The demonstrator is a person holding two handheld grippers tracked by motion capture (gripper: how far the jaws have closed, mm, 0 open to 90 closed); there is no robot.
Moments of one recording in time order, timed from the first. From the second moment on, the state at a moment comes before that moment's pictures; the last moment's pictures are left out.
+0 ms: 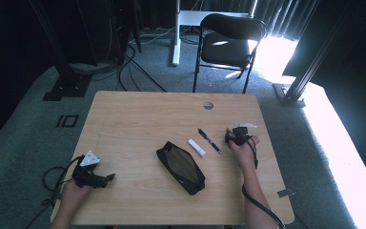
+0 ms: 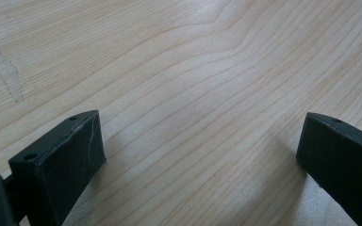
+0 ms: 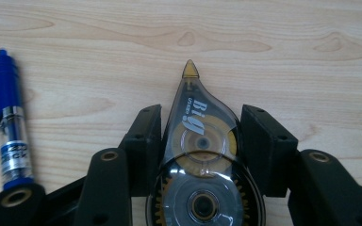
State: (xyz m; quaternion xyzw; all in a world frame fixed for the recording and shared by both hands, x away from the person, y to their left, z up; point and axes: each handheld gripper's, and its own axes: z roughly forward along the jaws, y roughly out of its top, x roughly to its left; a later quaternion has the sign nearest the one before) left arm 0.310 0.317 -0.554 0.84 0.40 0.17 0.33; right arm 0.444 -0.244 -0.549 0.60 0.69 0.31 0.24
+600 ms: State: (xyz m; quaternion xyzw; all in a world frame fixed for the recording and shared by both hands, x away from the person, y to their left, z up) left arm 0.310 0.317 -0.554 0.84 0.40 0.17 0.33; right arm 0.423 -0.253 -0.521 0.60 0.69 0.33 0.23
